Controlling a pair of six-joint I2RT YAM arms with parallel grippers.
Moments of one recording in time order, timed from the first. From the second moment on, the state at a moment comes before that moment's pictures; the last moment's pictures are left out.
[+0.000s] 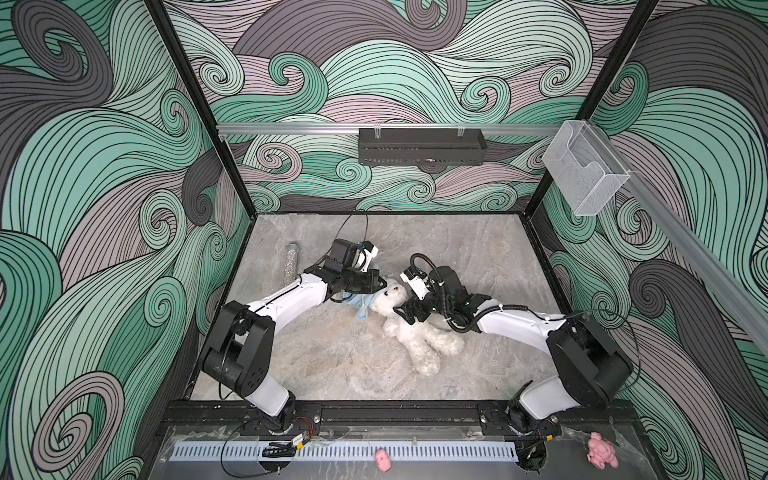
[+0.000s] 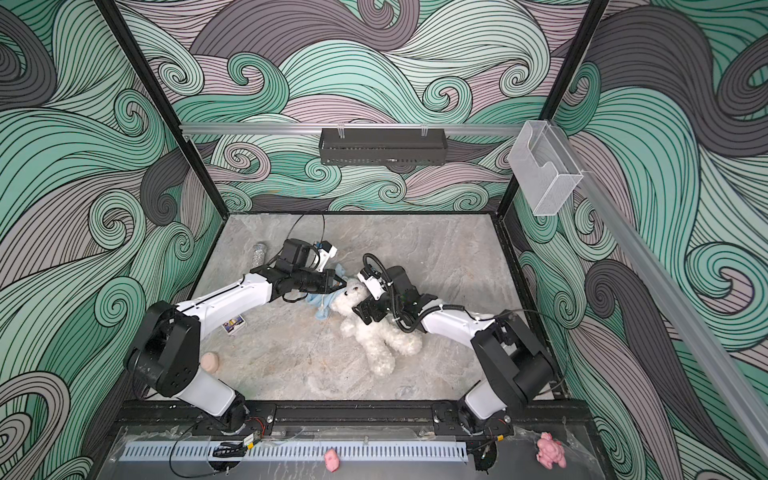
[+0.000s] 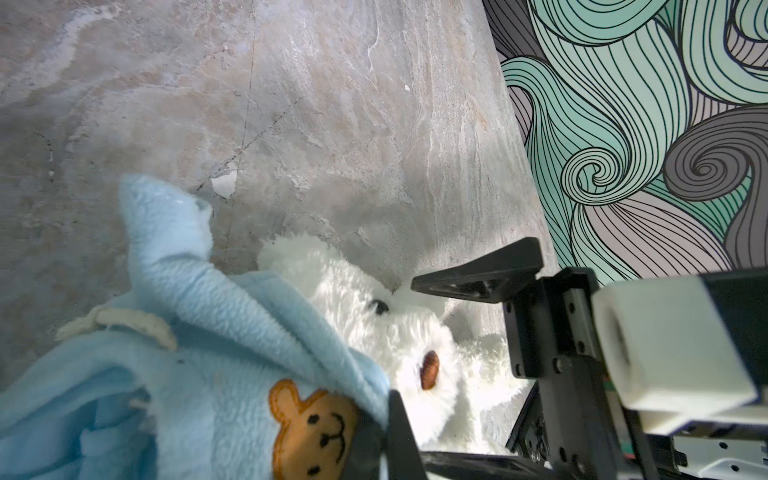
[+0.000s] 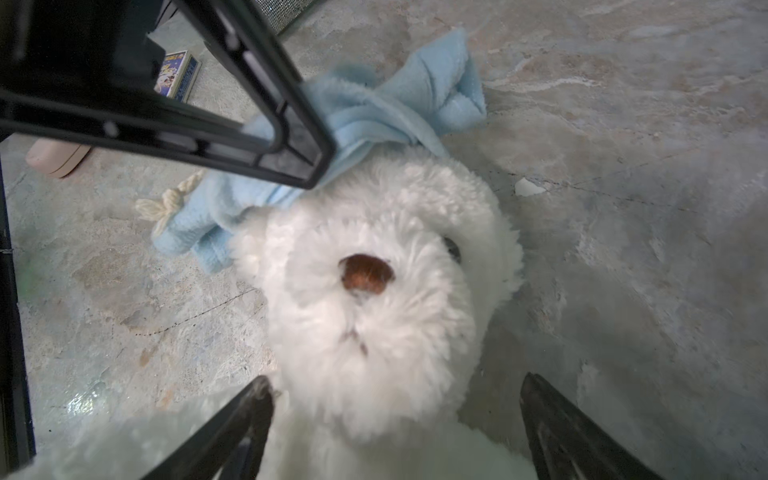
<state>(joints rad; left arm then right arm) -0.46 1.57 1.02 -0.25 0.55 -0.39 0.66 1.51 0.77 0.01 -0.27 -0.02</state>
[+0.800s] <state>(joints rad) -0.38 1.51 0.98 -0.26 0.71 -0.44 0.67 1.55 0.74 0.13 -0.45 -0.16</state>
